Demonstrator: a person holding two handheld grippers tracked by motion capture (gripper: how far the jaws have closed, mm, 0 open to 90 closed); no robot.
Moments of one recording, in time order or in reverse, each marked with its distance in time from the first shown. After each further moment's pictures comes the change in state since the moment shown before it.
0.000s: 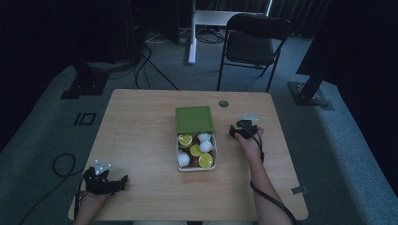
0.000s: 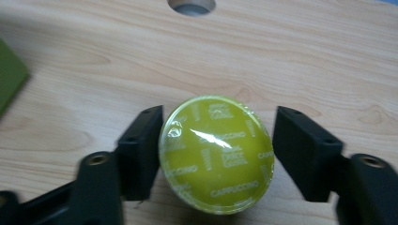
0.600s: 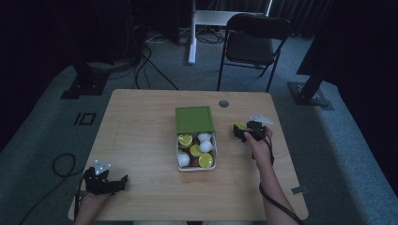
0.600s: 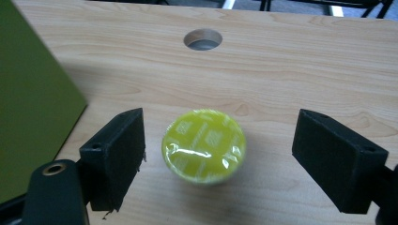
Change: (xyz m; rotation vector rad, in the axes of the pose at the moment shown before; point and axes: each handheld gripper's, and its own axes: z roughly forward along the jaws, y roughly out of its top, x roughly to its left) left arm 0.000 0.000 0.000 0.000 0.000 0.000; right arm -0.022 -0.004 -0.034 -0.112 0.123 0.092
